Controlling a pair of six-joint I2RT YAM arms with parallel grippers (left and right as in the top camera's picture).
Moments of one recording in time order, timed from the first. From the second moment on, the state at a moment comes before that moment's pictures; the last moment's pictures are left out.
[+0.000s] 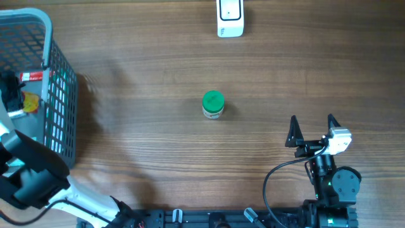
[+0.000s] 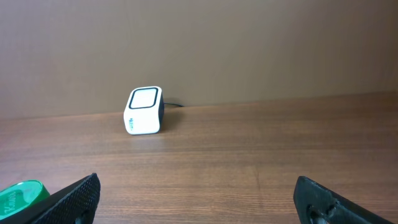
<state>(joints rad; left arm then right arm) 0.69 1.92 1.71 -0.98 -0.11 -1.10 -0.06 0.02 0.01 0.00 -0.12 0.10</state>
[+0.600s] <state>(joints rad) 0.68 1.31 1.71 -0.97 0.07 -1.10 -0.06 0.02 0.01 0.00 -0.12 0.10</state>
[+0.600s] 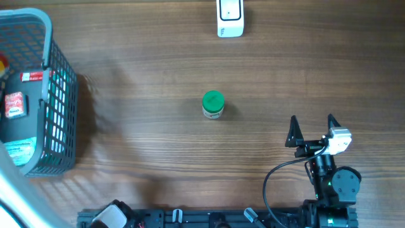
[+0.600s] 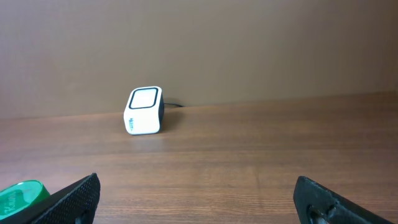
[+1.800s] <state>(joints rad) -0.28 1.69 1.71 -1.26 0.00 -0.65 -0.06 0.02 0.01 0.00 -0.12 0.10</state>
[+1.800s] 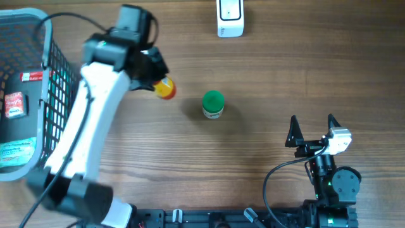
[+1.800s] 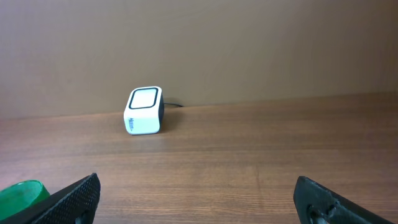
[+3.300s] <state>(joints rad) -0.43 1.52 2.02 -1.06 -0.45 -0.39 -0.06 0.02 0.01 0.00 -0.12 0.10</state>
